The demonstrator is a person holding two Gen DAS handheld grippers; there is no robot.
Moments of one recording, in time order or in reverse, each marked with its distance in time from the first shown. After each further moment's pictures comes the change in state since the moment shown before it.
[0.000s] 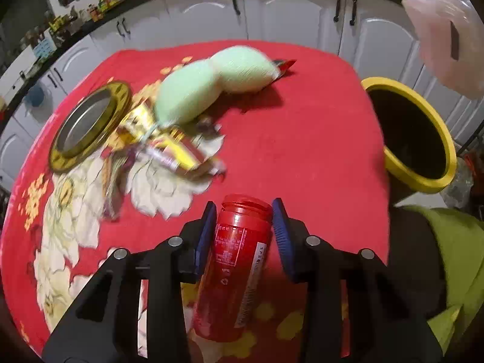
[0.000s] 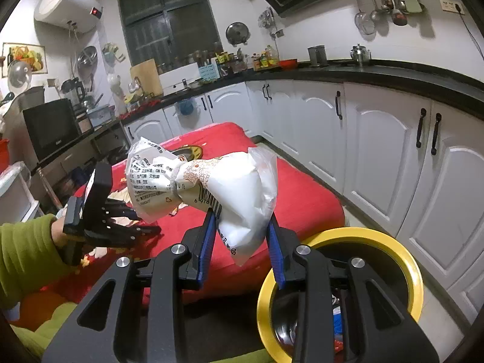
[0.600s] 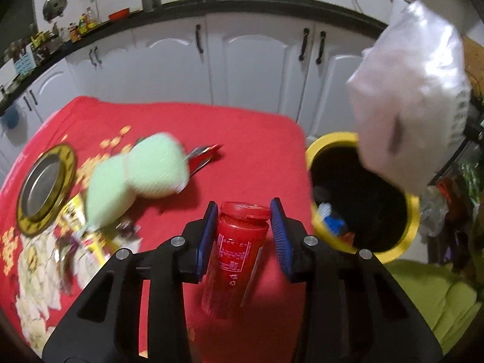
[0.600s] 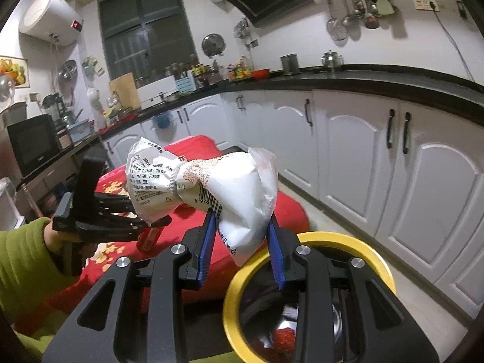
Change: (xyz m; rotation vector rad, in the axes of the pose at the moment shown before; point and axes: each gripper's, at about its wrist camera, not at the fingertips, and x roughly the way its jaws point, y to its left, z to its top) left arm -0.005 -0.064 0.083 -0.007 -0.138 -0.148; right arm -0.026 -0.030 -0.006 0.051 -0.058 -0.112
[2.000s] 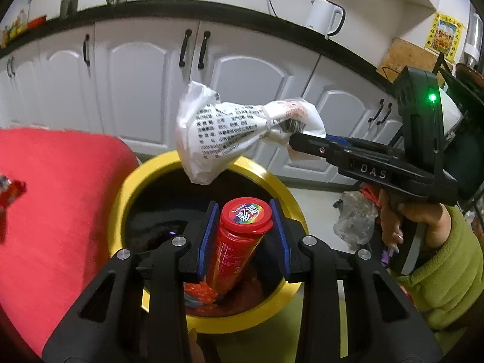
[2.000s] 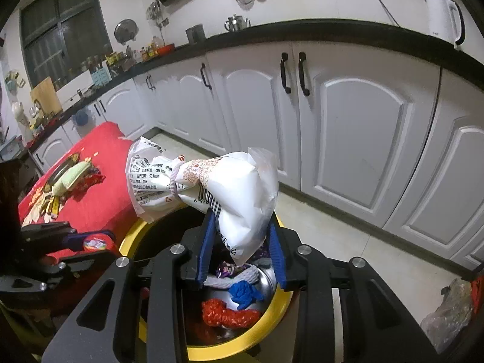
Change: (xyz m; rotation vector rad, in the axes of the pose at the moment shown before) left arm 0.052 -0.159 0.010 0.044 -0.055 -0.402; right arm 0.003 -0.123 -0.057 0.190 0.144 -0.319
